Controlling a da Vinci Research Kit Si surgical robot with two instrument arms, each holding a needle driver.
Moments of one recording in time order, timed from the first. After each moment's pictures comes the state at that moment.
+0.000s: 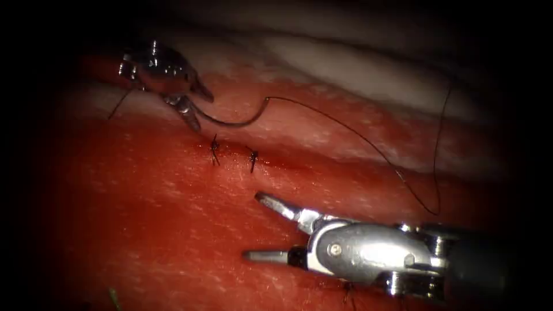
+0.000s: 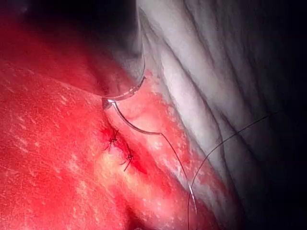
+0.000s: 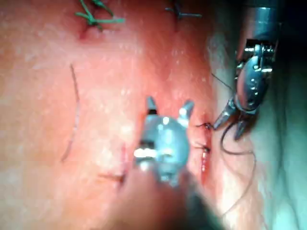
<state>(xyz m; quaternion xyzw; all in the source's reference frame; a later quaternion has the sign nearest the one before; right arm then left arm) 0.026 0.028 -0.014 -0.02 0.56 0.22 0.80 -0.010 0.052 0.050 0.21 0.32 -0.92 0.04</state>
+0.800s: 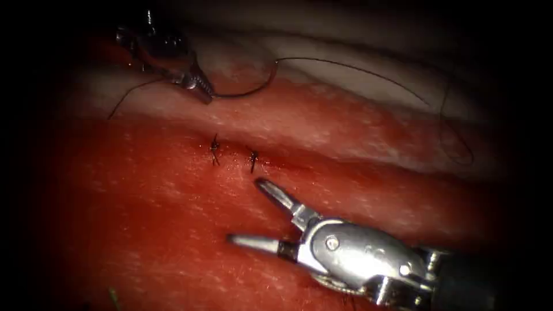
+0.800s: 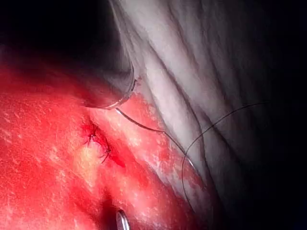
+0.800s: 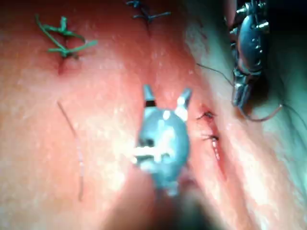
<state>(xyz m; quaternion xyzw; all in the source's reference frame) 0.025 0.029 -0.014 0.01 0.52 0.50 0.69 -0.010 0.053 0.042 0.21 0.21 -0.94 -0.17</state>
